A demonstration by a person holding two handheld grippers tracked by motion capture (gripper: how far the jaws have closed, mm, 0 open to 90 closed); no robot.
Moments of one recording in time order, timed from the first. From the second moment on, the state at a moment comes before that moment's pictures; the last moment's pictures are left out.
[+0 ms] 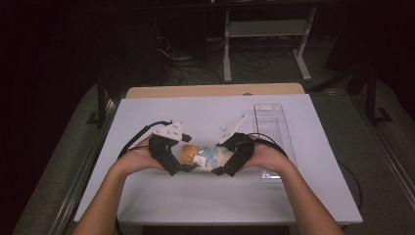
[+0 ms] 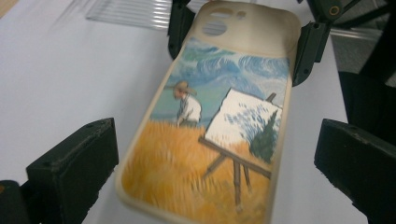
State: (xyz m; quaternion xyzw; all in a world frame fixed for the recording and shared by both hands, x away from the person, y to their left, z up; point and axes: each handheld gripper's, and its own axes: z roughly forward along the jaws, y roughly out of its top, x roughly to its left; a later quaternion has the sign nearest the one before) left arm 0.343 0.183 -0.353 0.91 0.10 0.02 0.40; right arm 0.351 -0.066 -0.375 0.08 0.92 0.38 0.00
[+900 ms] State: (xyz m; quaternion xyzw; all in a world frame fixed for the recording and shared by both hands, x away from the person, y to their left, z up) left arm 0.324 0.220 -0.389 0.87 0.26 0.09 0.40; right arm 0.364 -0.088 -0.373 0.18 0.91 0.38 0.03
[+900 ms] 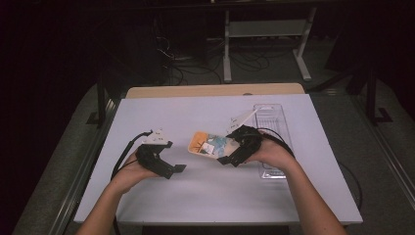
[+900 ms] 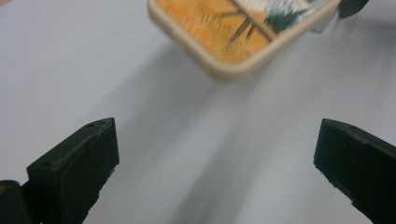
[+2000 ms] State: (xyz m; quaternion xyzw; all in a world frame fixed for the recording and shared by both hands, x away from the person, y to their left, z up) left arm 0.307 0.221 -0.423 0.84 0.33 0.15 0.39; right arm 0.364 -0.079 -0.381 0.24 0.90 0.38 0.02
